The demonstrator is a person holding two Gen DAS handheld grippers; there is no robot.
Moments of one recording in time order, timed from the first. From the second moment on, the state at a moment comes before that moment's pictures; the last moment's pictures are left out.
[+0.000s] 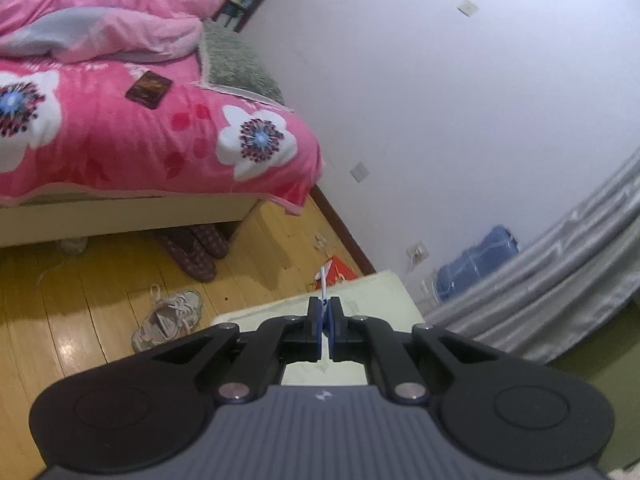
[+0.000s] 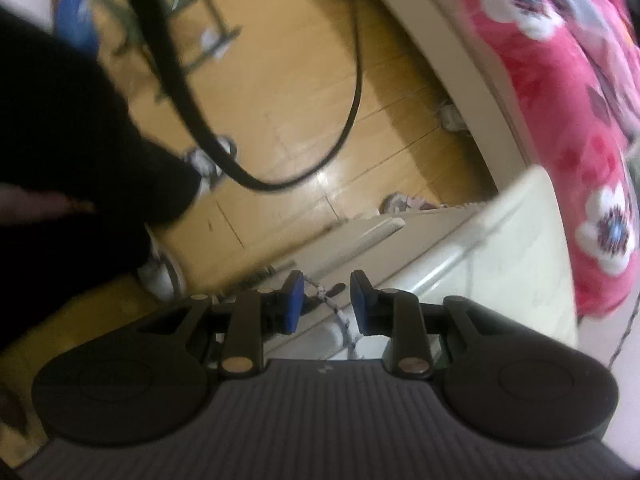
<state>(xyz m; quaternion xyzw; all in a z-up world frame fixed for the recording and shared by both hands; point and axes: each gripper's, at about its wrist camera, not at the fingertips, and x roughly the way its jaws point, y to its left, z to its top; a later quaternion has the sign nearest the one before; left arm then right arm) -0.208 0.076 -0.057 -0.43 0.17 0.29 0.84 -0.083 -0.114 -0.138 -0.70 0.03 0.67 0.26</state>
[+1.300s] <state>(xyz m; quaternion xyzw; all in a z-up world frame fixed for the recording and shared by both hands) -0.302 0.116 -0.059 -0.45 0.22 0.46 0.74 0.079 -0.160 -0.040 -0.34 0.51 0.42 0.67</state>
